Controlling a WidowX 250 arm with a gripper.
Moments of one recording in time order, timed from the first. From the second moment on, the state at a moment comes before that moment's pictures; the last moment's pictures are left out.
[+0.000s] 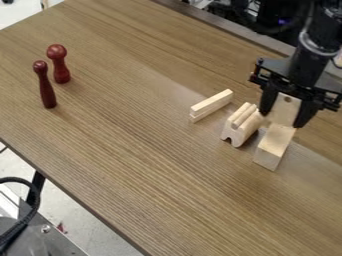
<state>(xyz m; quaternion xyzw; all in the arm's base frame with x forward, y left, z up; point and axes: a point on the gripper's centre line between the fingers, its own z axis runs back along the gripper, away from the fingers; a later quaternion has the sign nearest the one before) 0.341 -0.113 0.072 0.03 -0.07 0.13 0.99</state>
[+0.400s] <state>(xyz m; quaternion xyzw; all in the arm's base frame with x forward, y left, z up) 0.339 -0.116 0.060 0.04 -0.06 0.13 0.99</state>
